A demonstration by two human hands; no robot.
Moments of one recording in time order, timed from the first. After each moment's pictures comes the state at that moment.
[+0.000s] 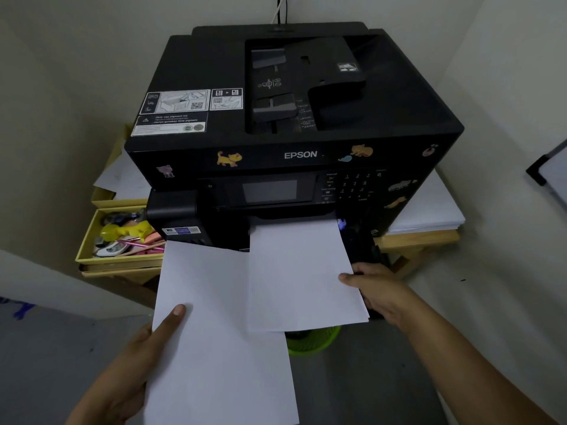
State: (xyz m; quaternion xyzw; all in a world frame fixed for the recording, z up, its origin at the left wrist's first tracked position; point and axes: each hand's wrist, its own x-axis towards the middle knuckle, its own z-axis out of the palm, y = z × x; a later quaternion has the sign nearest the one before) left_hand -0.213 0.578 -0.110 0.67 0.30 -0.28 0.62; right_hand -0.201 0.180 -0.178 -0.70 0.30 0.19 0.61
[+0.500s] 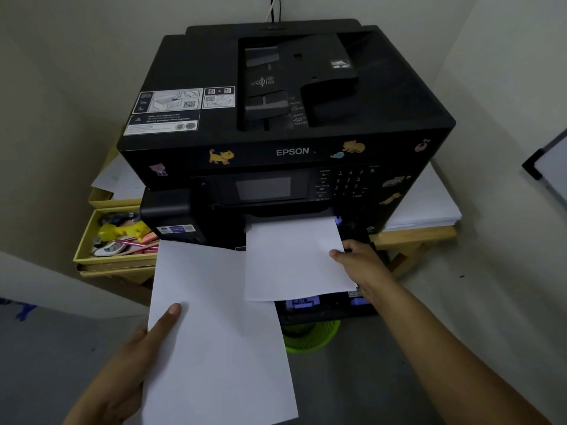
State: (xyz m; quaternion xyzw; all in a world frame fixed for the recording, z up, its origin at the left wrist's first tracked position) left_hand -0.218 0.574 -0.111 0.68 0.29 -0.26 0.62; right_hand -0.166 0.193 -0.181 -0.74 0.30 0.12 0.58
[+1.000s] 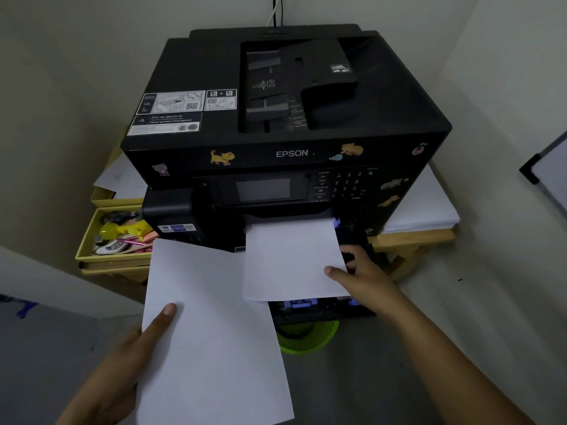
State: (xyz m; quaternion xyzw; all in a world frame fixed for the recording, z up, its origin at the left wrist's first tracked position) left_hand -0.223 0.579 -0.107 0.69 0.30 -0.26 0.61; right_hand -0.204 0.190 -0.159 -0.78 0.24 0.15 0.56
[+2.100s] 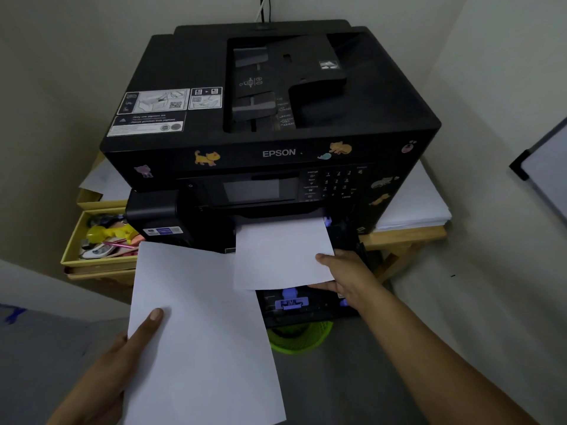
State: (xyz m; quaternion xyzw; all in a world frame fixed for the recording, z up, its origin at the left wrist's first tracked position) left_hand -0.225 0.571 -0.095 0.67 0.32 -0.25 0.62; right_hand -0.171 0.208 -0.174 -0.56 0.36 0.15 0.73
